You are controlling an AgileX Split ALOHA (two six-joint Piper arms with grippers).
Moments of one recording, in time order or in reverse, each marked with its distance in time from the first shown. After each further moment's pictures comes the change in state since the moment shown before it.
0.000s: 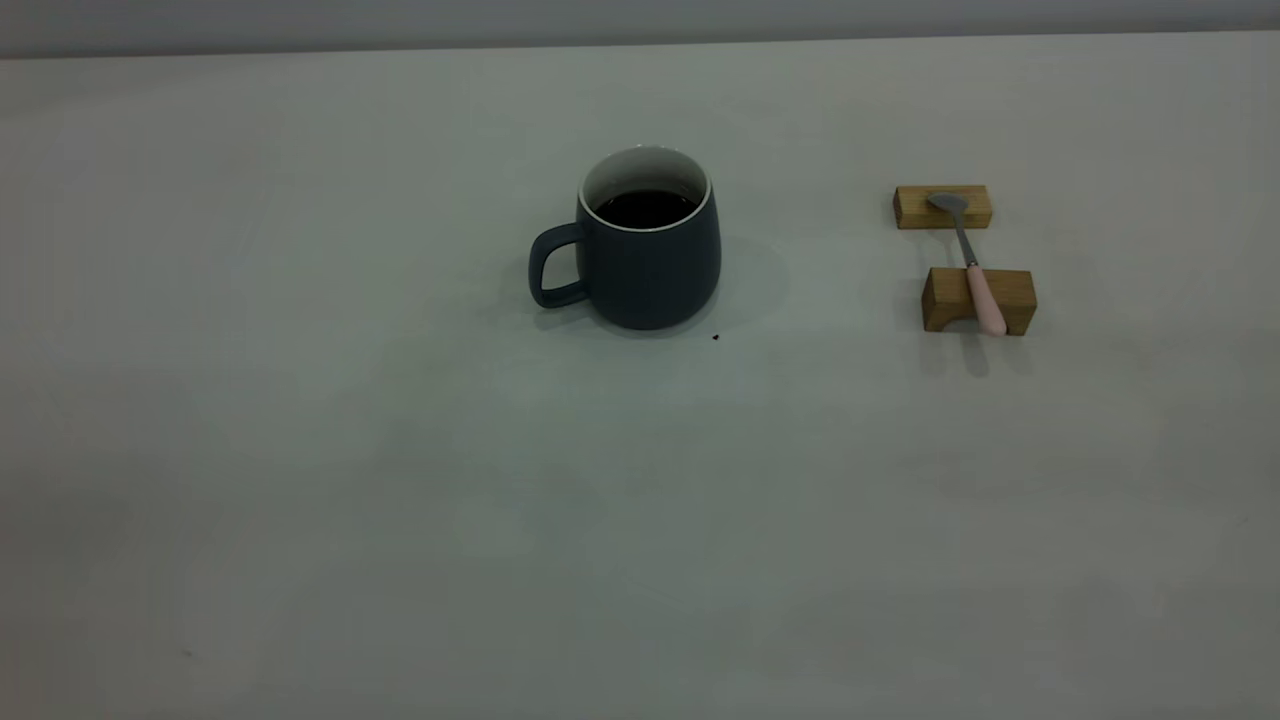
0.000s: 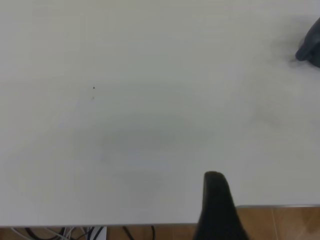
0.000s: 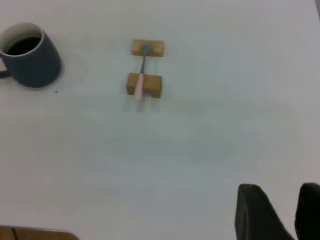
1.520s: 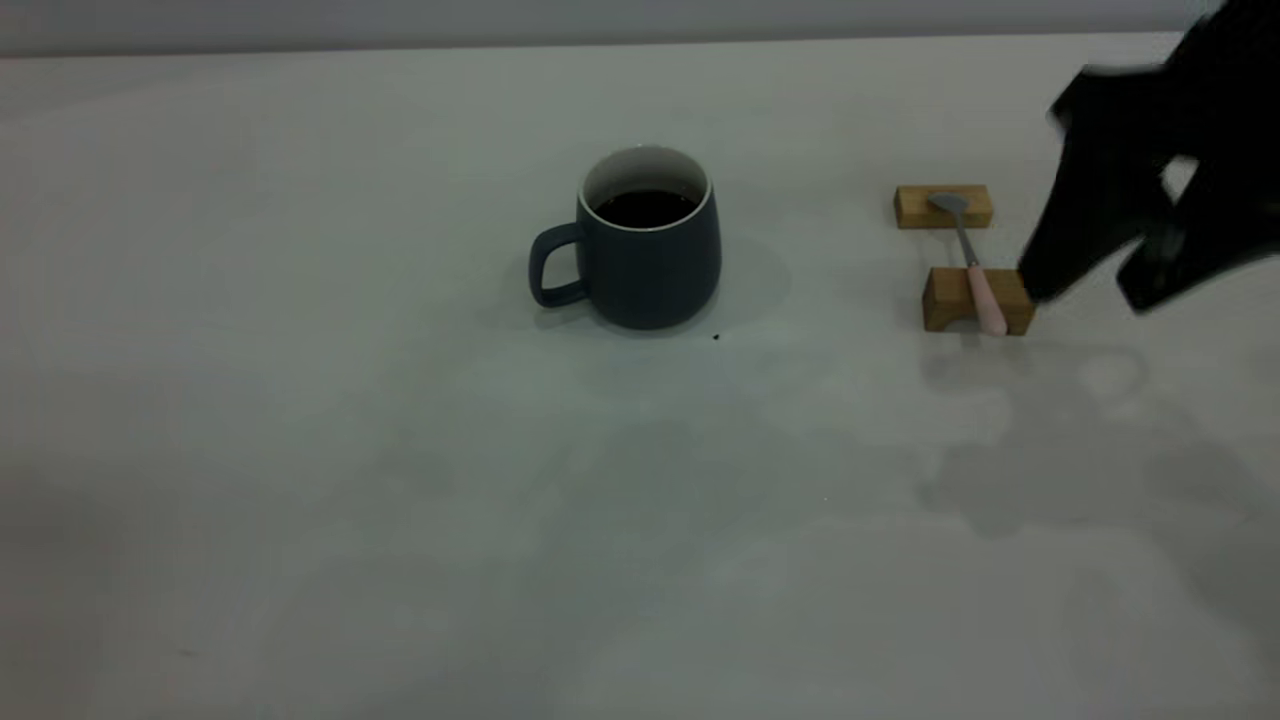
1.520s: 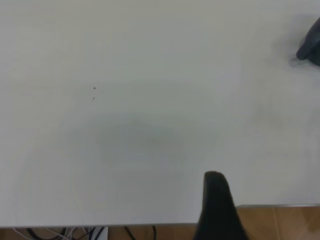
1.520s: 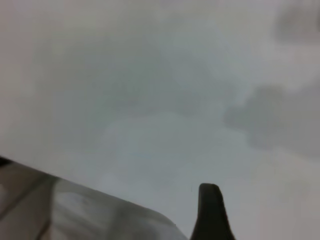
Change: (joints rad) left arm 0.000 0.000 0.001 0.000 0.000 0.006; right arm 0.169 1.797 -0.351 0.487 -0.592 -0.362
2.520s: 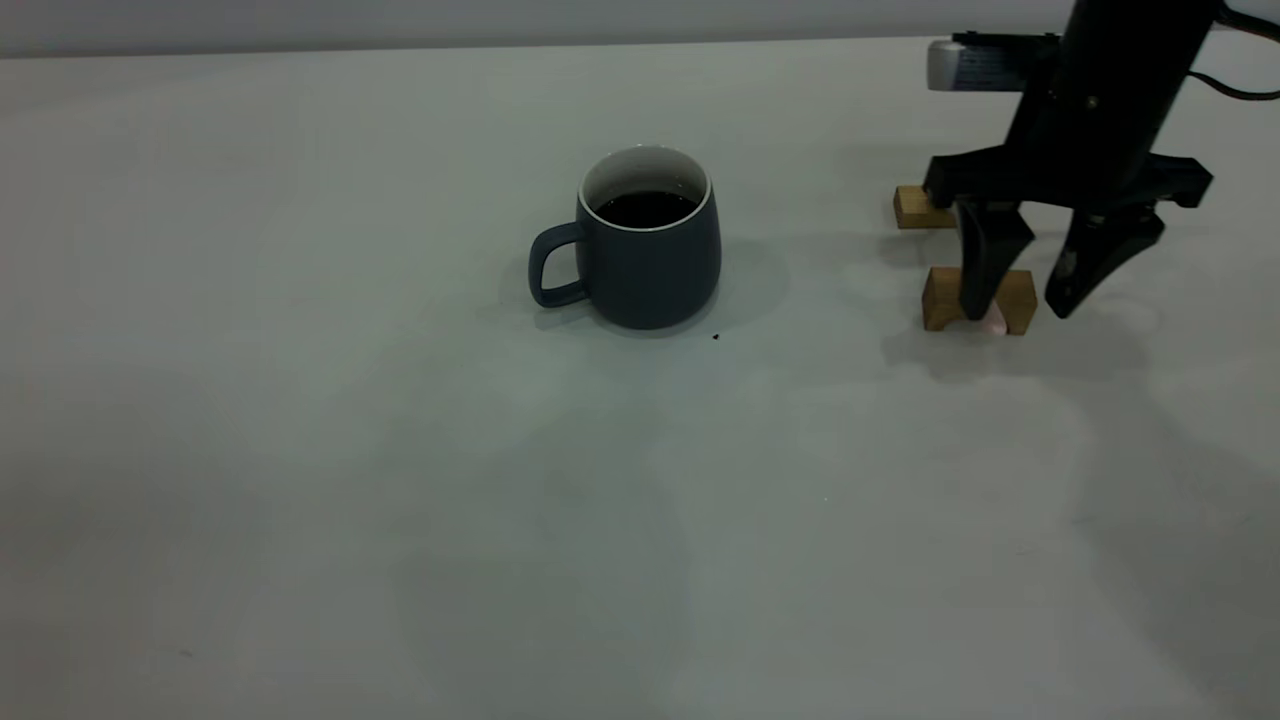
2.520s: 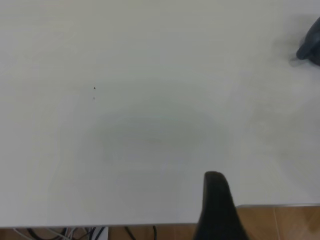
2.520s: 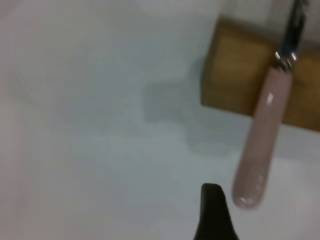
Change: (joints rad) left arm 0.000 0.000 0.000 0.000 -0.001 0.001; right arm 0.023 0.522 -0.581 -0.360 0.184 0.354
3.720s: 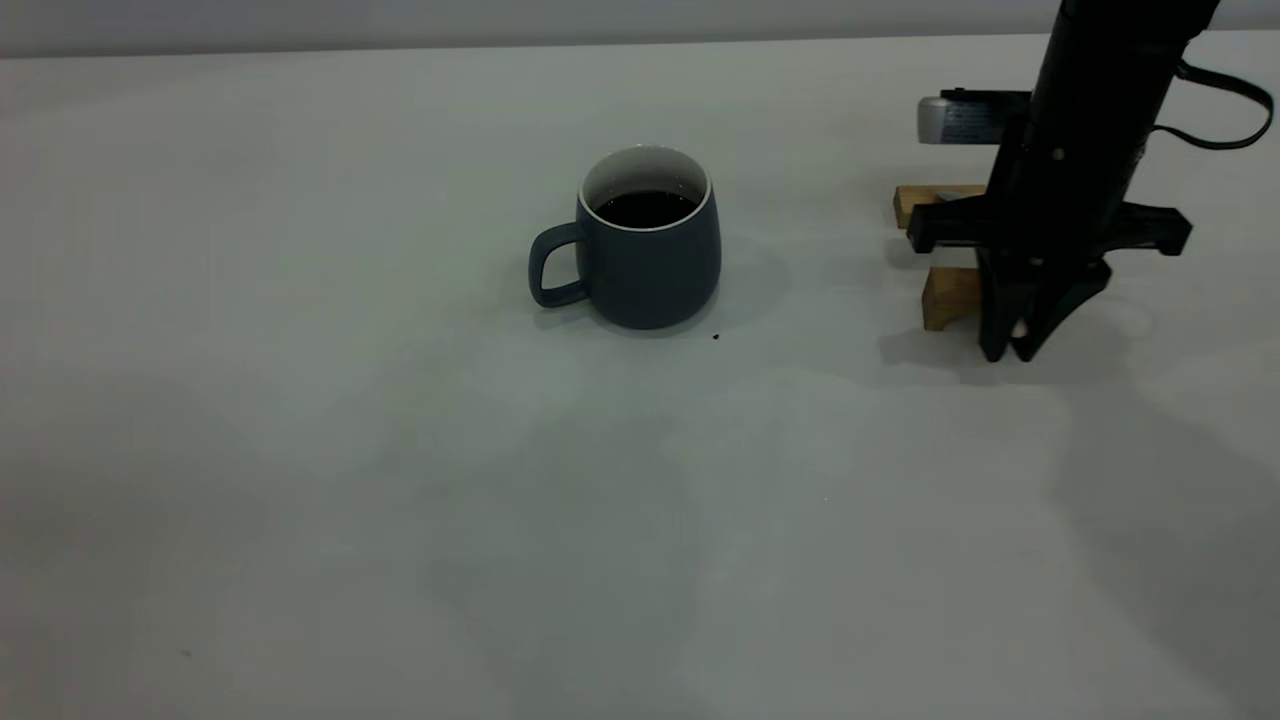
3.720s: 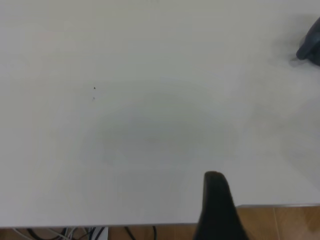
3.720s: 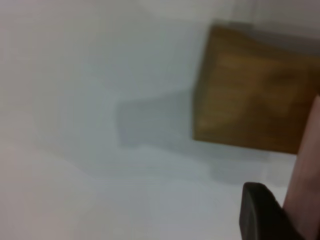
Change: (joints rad) left arm 0.000 0.000 0.000 0.000 0.000 -0.001; right arm 0.009 0.082 -0.035 -0.058 0.012 0.126
